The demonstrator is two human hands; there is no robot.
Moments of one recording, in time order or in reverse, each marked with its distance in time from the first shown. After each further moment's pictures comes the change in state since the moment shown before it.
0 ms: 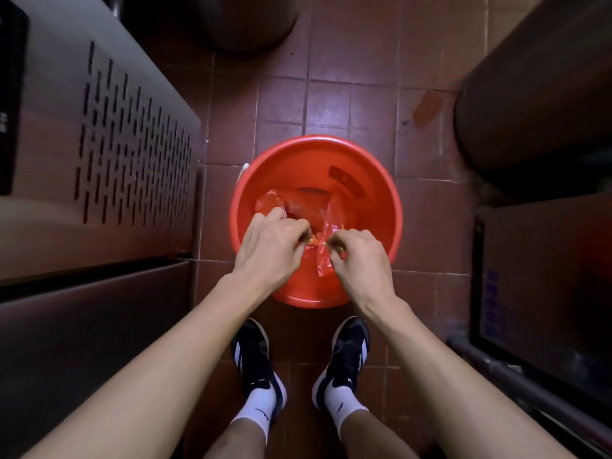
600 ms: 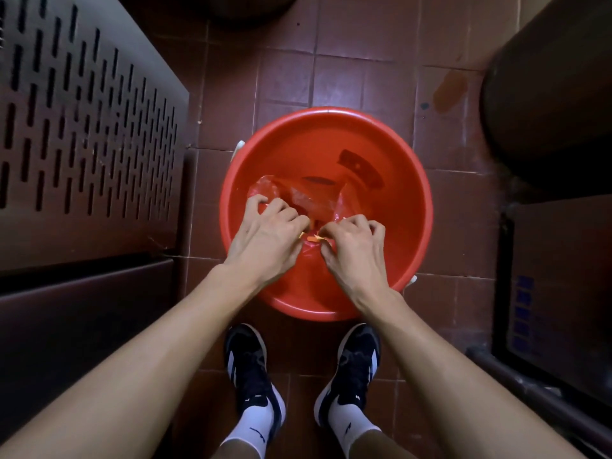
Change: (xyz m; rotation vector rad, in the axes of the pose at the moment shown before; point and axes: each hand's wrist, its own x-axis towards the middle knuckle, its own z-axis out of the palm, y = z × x) left_hand 0.019 -0.044 0.058 0.255 -0.116 0.112; right_hand 0.037 0.017 0.073 -0.218 0.006 -0.087
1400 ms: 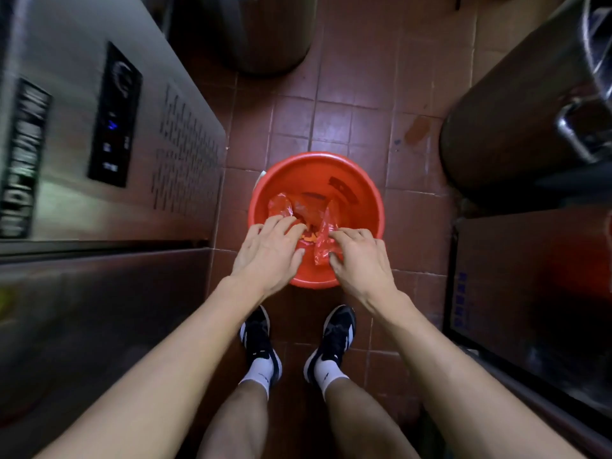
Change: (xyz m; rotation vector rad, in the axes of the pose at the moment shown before) left_hand -0.085 0.057 -0.148 -0.149 -0.024 -0.190; right_hand -0.079 -0.037 -0.186 0.001 -0.198 -0.002
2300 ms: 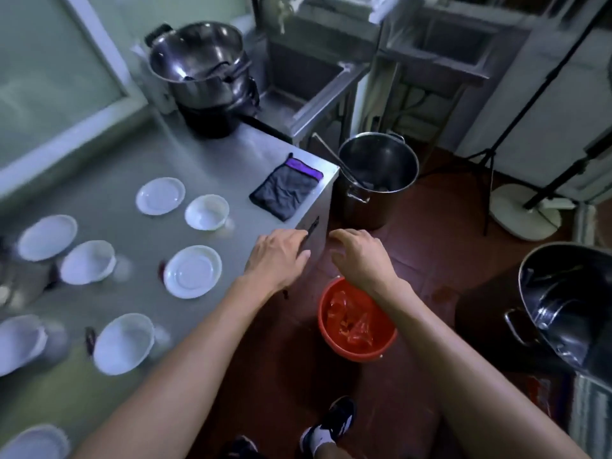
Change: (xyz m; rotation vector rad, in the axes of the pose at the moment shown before) left_hand -0.280 0.053 -0.370 -0.110 0.444 -0.459; right_hand -0.196 -0.238 -0.346 -0.138 0.224 -0.585
